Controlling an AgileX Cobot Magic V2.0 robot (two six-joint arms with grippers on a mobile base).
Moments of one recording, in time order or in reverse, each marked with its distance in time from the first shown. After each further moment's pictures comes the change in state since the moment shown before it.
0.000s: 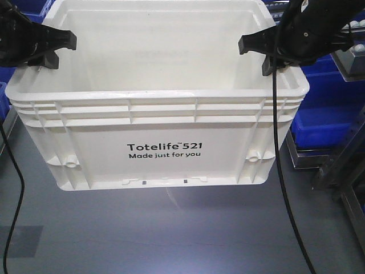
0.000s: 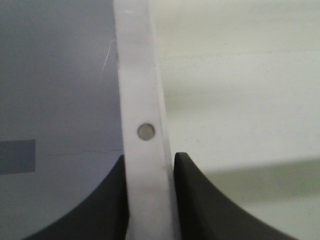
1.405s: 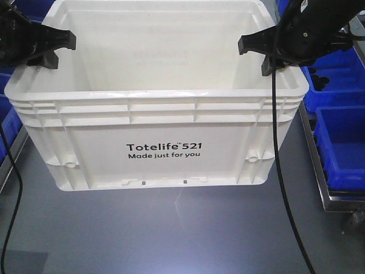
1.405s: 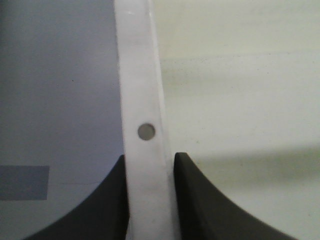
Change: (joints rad) left arm 0.000 0.000 0.000 0.001 0.000 -0.002; right arm 0.000 0.000 0.000 0.002 0.000 0.000
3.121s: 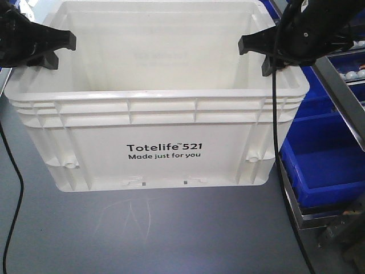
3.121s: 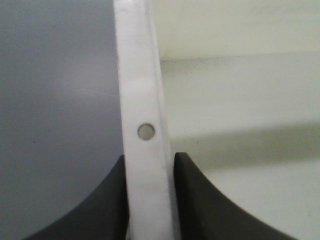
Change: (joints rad) left arm 0.000 0.000 0.000 -0.001 0.005 -0.001; right arm 0.000 0.000 0.000 0.000 0.002 0.000
